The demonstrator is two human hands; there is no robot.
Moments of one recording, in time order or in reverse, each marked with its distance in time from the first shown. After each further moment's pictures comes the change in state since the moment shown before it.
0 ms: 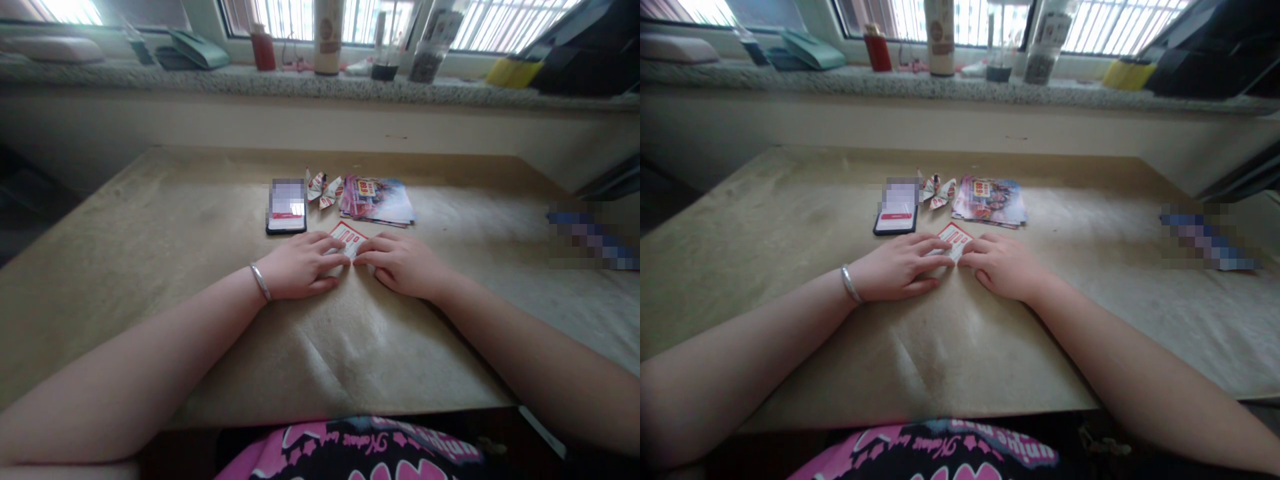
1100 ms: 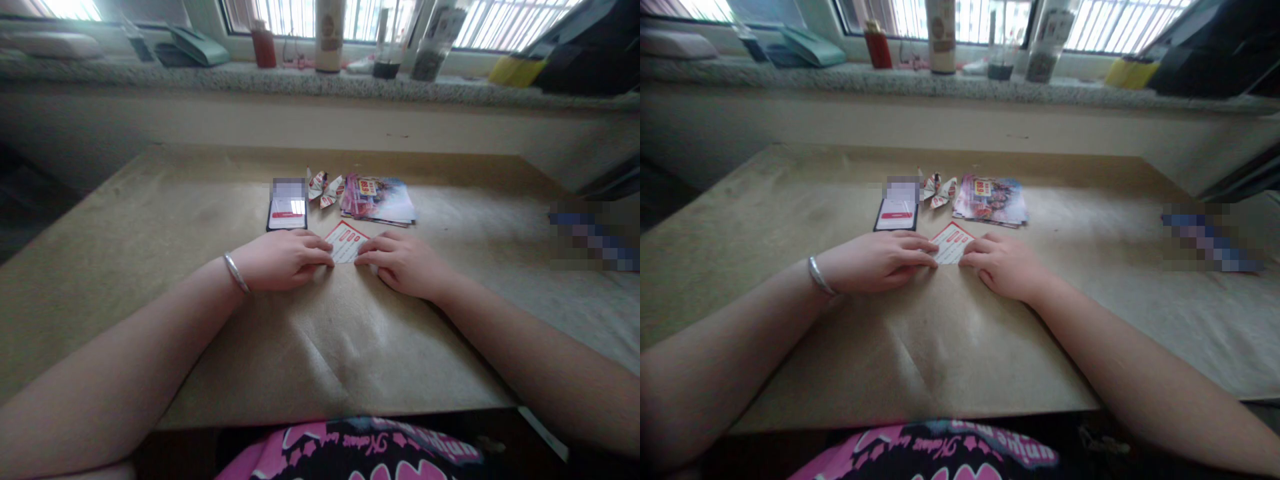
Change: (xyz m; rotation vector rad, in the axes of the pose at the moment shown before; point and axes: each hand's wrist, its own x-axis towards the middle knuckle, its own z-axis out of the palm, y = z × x) left_hand -0.012 -0.014 -0.024 -0.069 -0.105 0.025; right_hand -0.002 0.000 0.001 0.006 0.027 0.002
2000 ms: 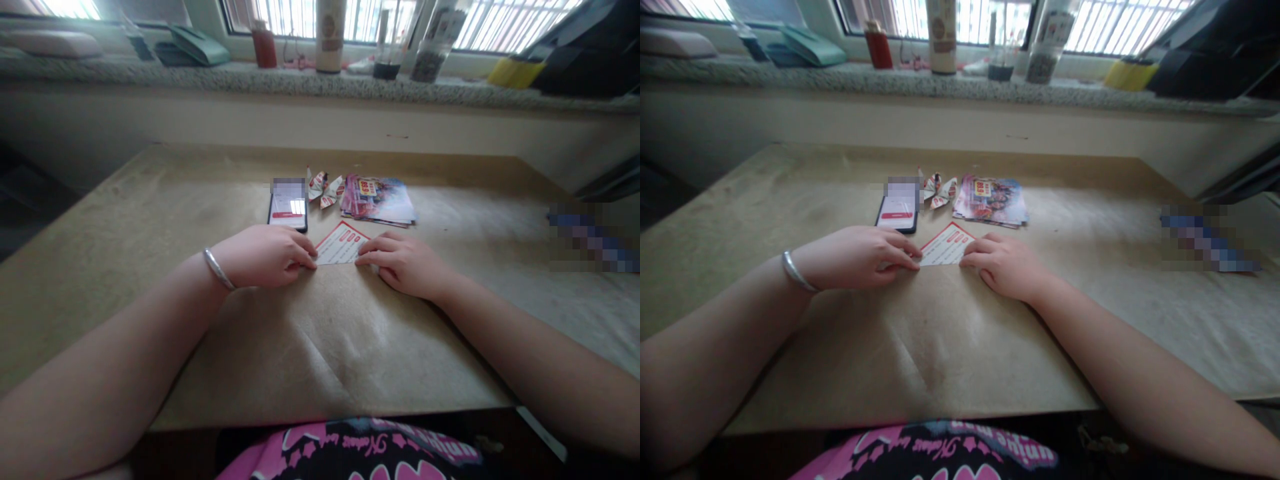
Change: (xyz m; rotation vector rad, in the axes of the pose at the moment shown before) left_hand -0.010 -0.001 -0.014 -0.006 -0.064 -0.120; right_hand -0.003 0.002 0.001 0.037 0.030 -0.007
